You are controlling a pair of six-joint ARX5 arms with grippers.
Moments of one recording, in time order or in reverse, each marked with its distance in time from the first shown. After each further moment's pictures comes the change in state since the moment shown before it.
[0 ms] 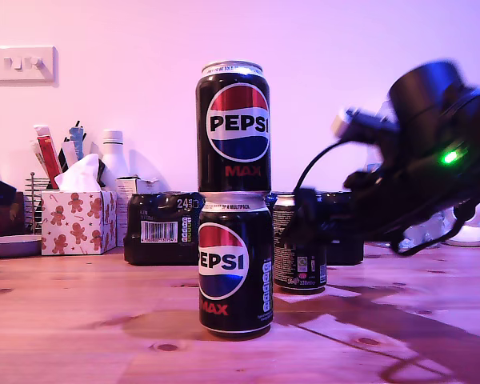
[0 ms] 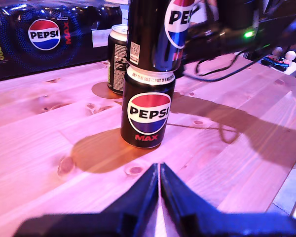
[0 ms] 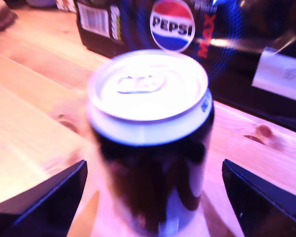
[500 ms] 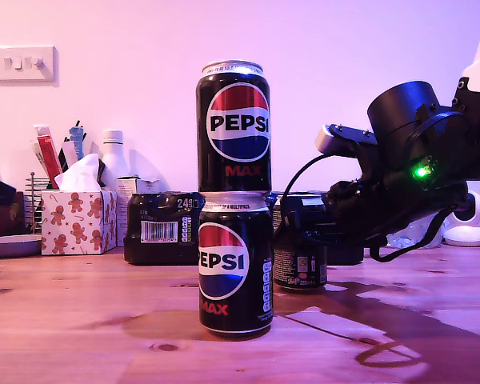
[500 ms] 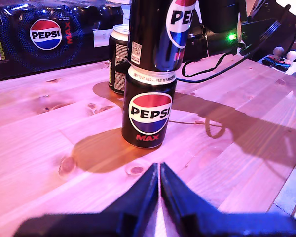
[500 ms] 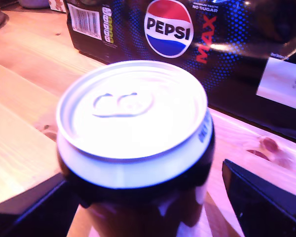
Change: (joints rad) left arm 0.000 0.000 0.000 0.000 -0.003 0.000; right arm 0.000 0.068 0.071 0.006 0.007 0.000
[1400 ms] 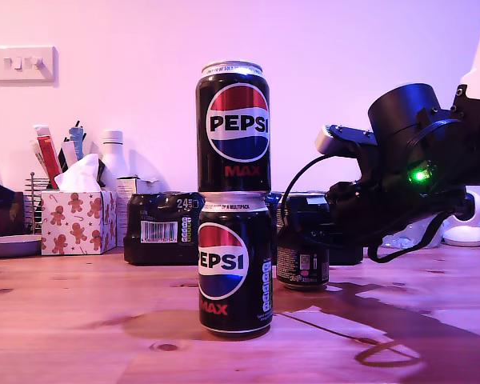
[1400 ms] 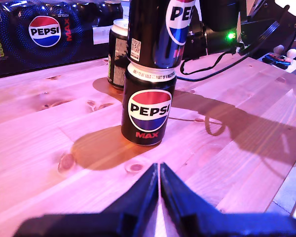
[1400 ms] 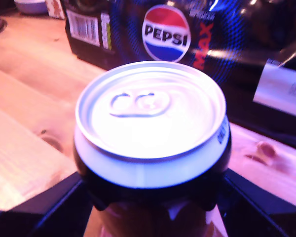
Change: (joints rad) left arm 0.000 0.000 0.002 -0.014 0.000 0.000; right arm 0.002 0.017 -0.002 0.046 0.003 0.000
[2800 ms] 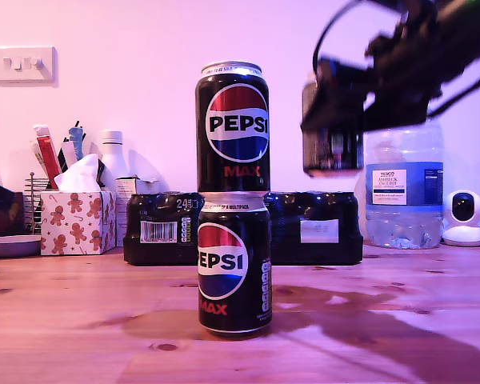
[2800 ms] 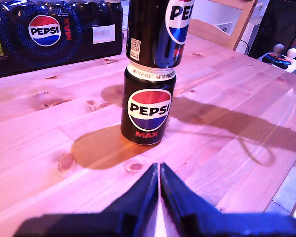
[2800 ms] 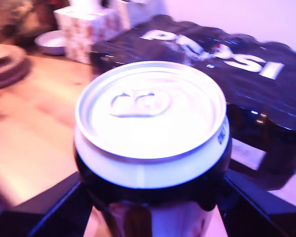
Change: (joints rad) left arm 0.000 0.000 0.000 -0.003 -0.001 0.000; right arm 0.039 -0.661 -0.001 -0.641 0.054 -0.031
